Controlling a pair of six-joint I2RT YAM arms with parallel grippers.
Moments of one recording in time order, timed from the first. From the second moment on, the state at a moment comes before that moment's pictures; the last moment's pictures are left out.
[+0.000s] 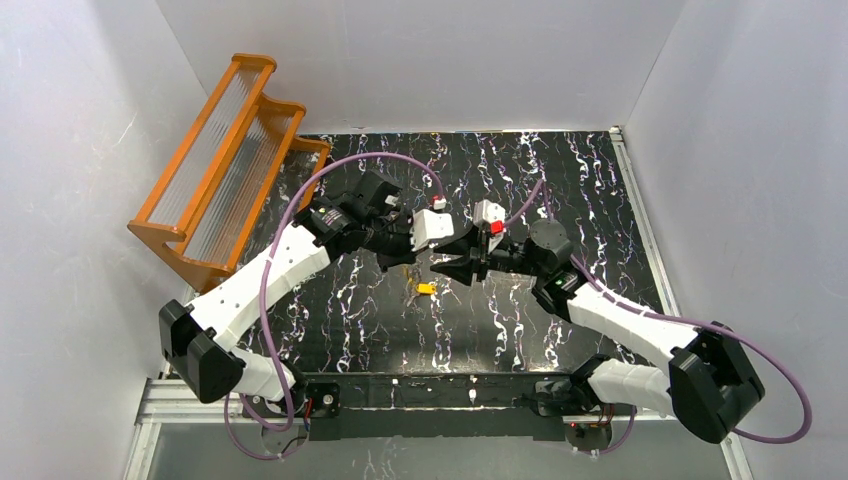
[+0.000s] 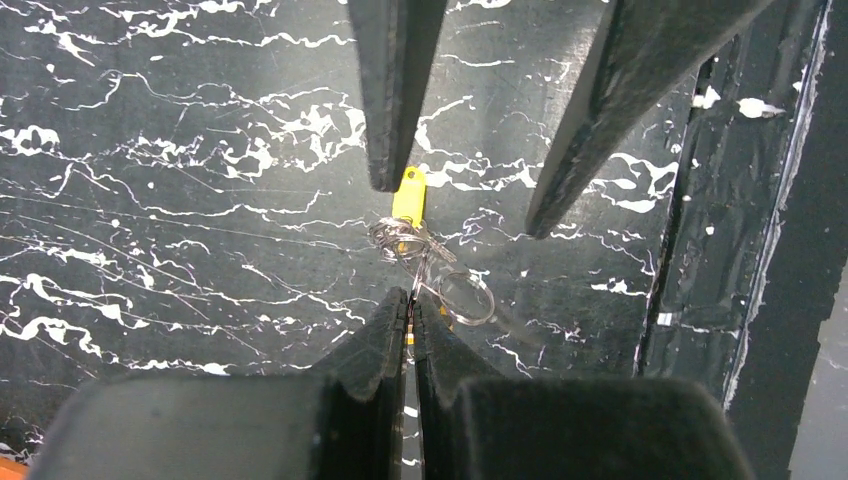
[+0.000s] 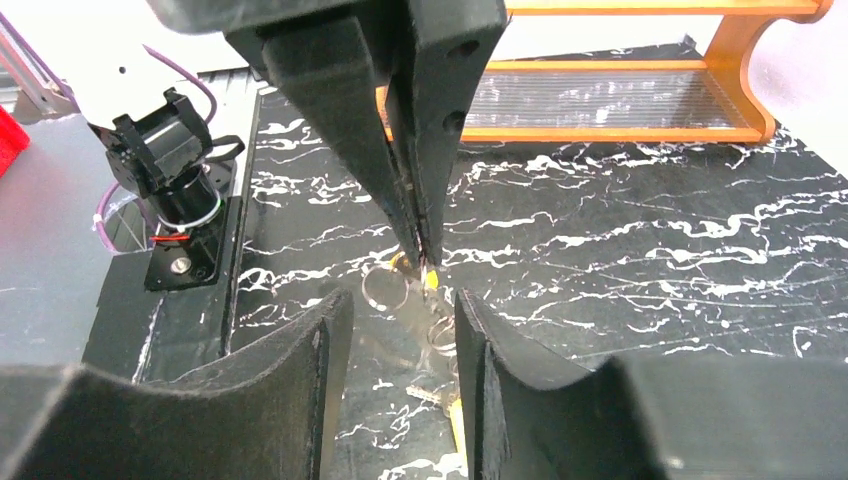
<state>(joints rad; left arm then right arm) -0.74 1.37 1.36 -0.90 0.38 0.62 0.69 1.13 0.59 0.58 -0.76 0.04</state>
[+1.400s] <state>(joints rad) -0.75 1.35 1.31 -0.84 0.46 0.62 0.71 1.31 0.58 0.74 -0.81 0.09</state>
